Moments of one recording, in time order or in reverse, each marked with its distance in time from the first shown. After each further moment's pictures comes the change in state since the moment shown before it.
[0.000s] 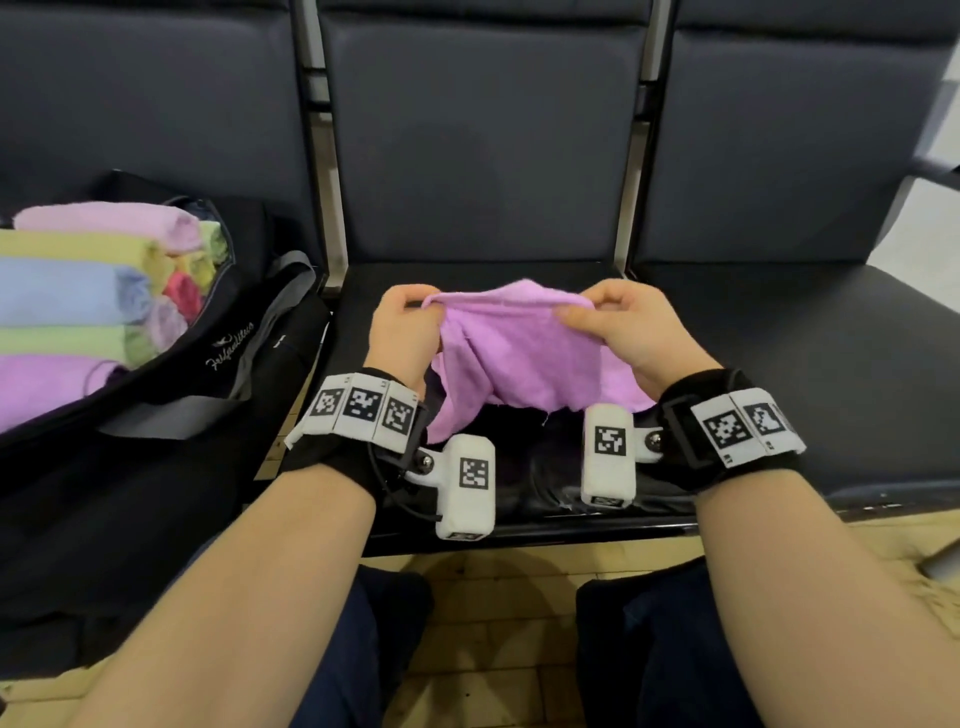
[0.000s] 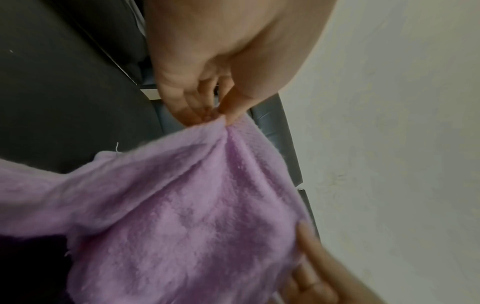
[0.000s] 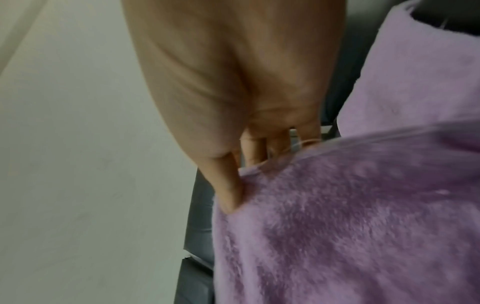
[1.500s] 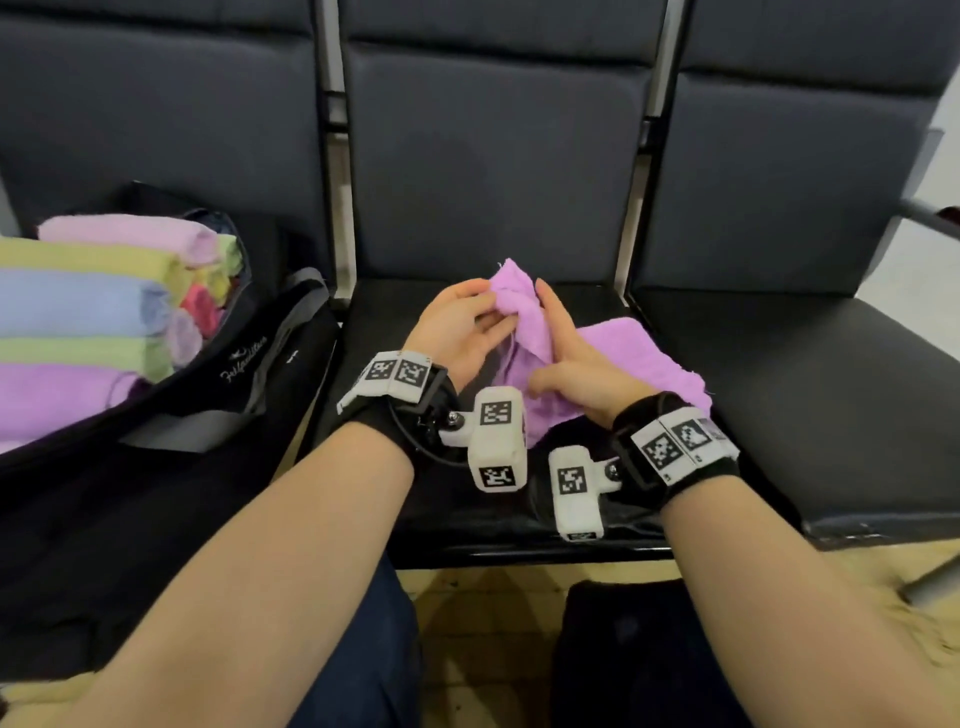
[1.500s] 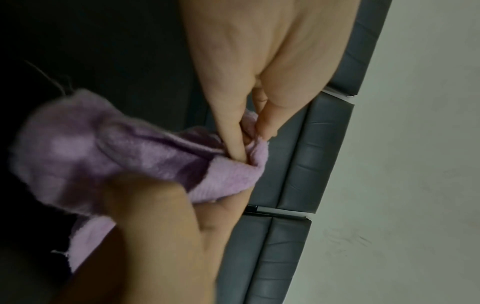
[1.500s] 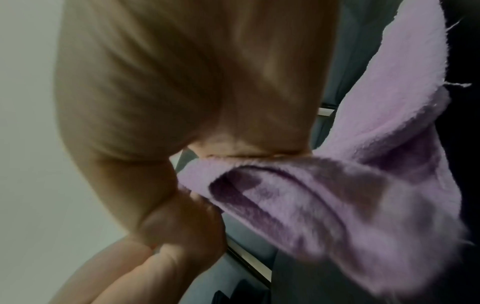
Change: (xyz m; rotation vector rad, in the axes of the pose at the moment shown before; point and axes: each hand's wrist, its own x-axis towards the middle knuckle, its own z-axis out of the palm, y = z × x) left_hand 0.015 0.025 0.031 -0.590 -0.332 -0.265; right_hand 0.006 0.003 0.033 -0.015 -0.438 -0.022
